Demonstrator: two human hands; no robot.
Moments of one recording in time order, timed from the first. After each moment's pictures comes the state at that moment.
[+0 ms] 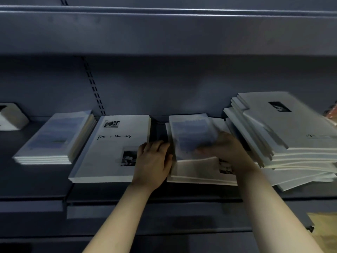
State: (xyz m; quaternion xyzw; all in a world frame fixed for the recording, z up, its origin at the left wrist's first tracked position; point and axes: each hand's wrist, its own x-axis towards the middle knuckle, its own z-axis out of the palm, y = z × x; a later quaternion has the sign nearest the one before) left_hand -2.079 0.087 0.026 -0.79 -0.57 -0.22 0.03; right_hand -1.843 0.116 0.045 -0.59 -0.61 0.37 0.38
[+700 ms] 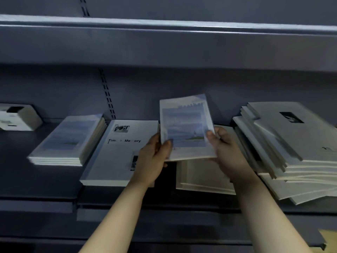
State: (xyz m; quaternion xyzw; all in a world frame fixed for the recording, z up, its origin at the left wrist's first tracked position) left_hand -2.095 0.081 0.067 -0.59 -0.51 -0.49 -0.40; right_hand -1.897 0.109 0.071 -0.49 -0.51 0.47 0.54
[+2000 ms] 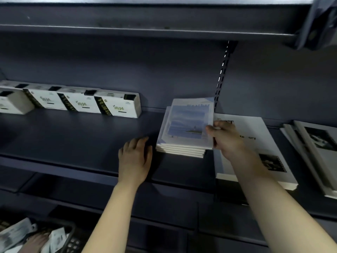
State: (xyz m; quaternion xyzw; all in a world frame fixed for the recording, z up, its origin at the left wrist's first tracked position) left_hand -2.476 0.054 0.007 -0.62 -0.73 -0.30 0.04; right_hand -2.240 0.145 0.062 -0.57 -0.48 0.50 0.44
